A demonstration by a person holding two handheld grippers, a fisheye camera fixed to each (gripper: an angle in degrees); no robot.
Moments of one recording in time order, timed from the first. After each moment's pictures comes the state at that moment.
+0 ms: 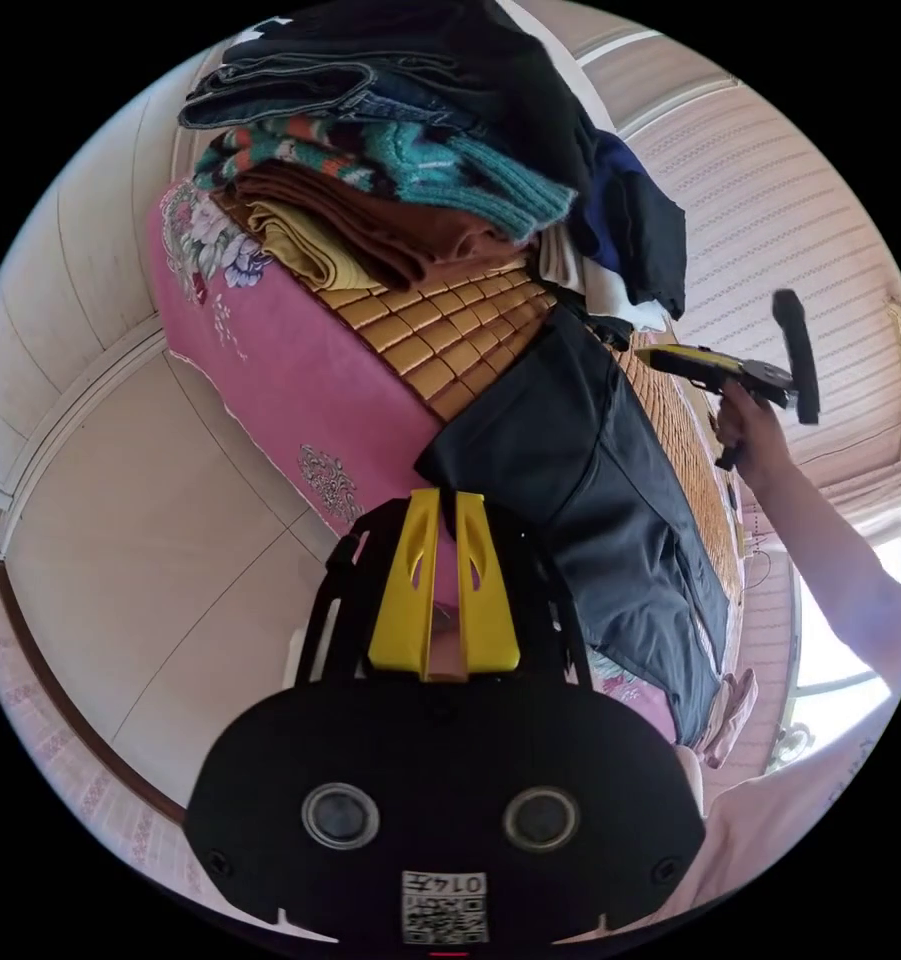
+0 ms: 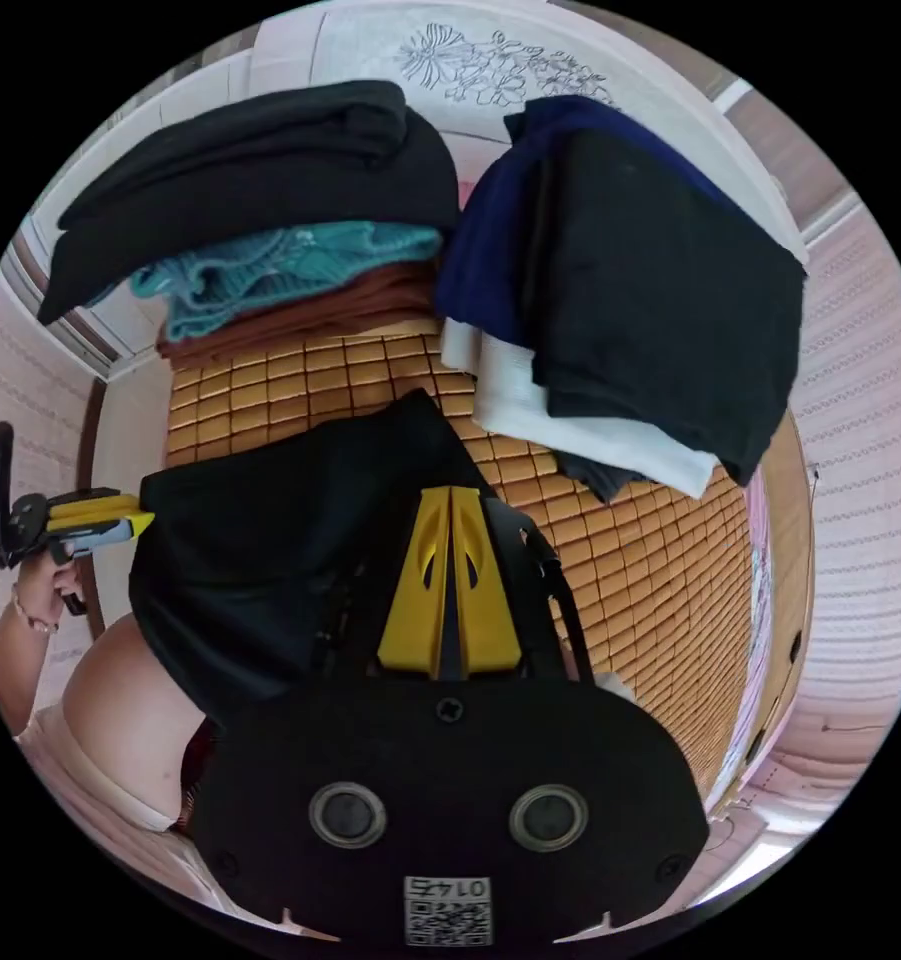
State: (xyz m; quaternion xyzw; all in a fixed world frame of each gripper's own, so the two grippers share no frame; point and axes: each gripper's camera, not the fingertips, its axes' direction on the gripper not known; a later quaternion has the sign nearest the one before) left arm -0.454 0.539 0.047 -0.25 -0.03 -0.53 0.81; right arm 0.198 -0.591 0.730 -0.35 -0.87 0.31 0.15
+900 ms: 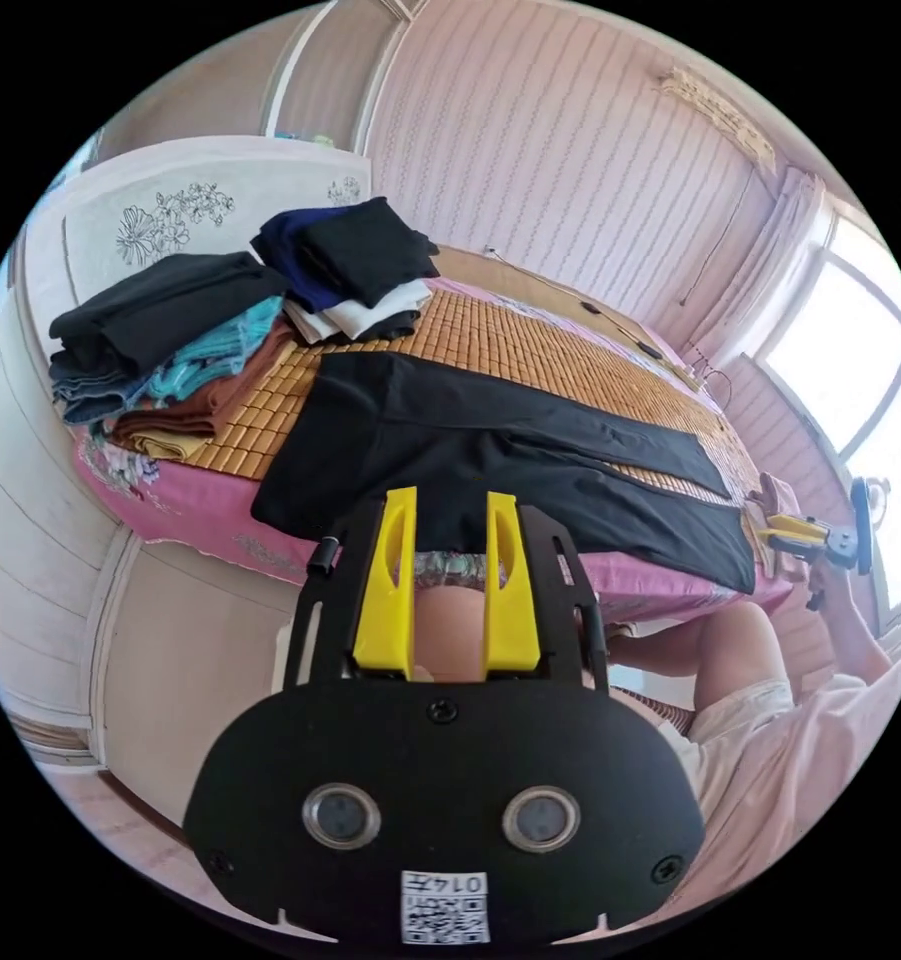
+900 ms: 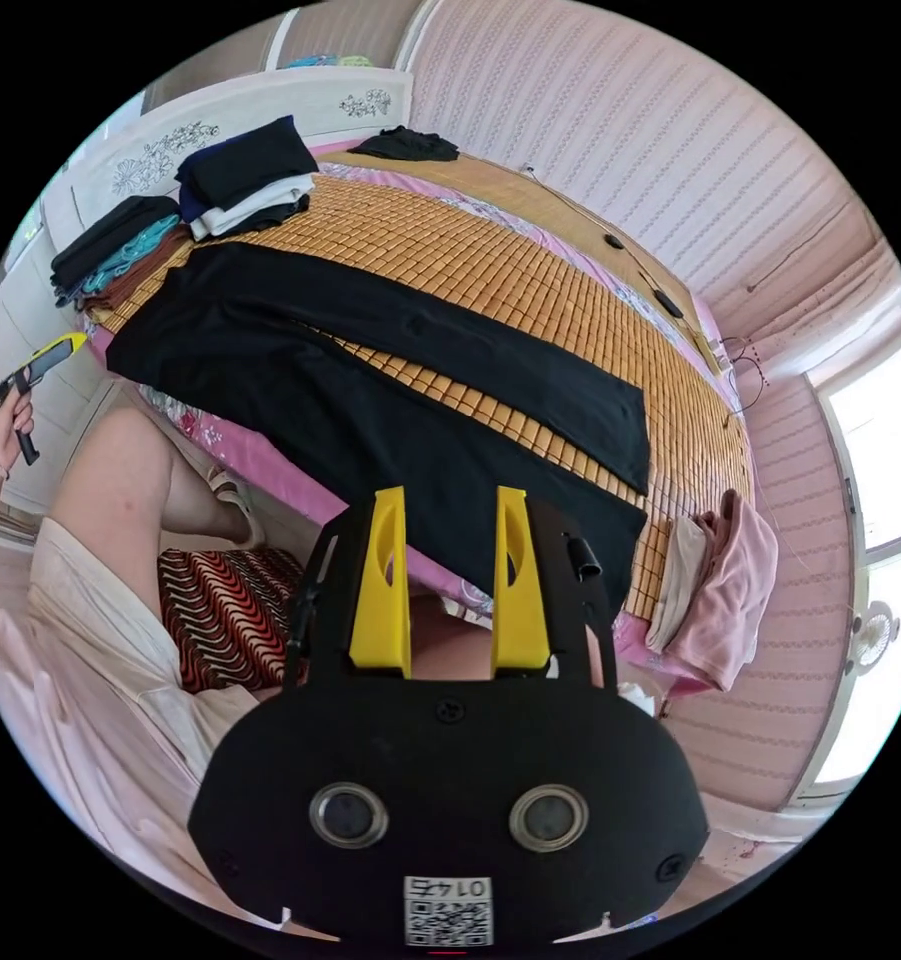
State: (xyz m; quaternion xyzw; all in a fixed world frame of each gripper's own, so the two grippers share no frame) left arm -0.282 0.412 -0.010 -0.21 0.02 -0.27 0.94; right arm 0.618 -0.293 0.495 -0.71 -0.66 0.24 0.10
